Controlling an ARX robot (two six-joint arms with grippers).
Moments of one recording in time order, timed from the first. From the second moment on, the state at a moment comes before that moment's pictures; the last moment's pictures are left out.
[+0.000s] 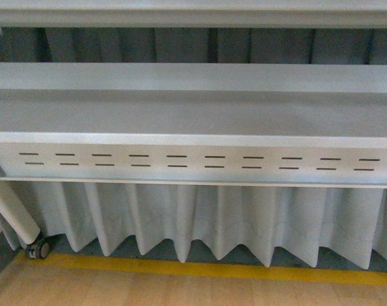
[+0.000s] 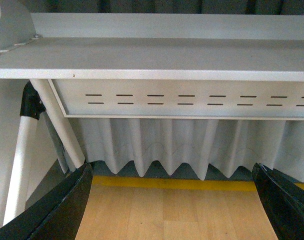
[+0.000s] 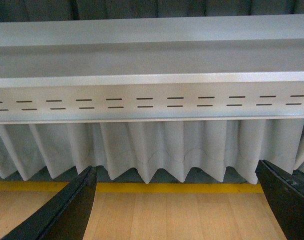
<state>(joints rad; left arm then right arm) 0.00 0.01 0.01 0.00 0.00 0.00 0.00 0.00 0.01 0.00 0.00 0.00</state>
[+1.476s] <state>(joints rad) 0.00 0.01 0.01 0.00 0.00 0.00 0.00 0.00 0.01 0.00 0.00 0.00</state>
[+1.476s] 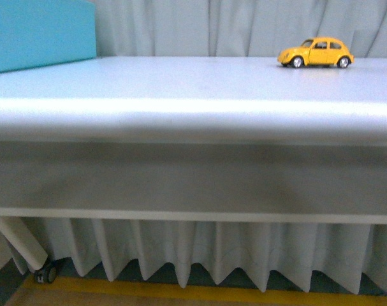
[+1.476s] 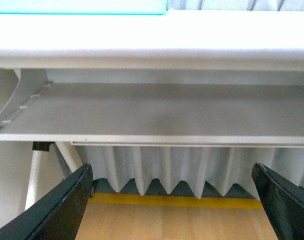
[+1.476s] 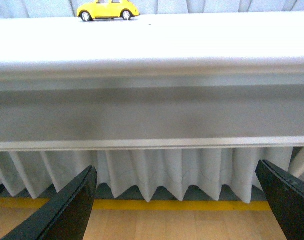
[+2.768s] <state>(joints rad) 0.00 0.01 0.01 0.00 0.00 0.00 0.00 0.00 0.01 0.00 0.00 0.00</state>
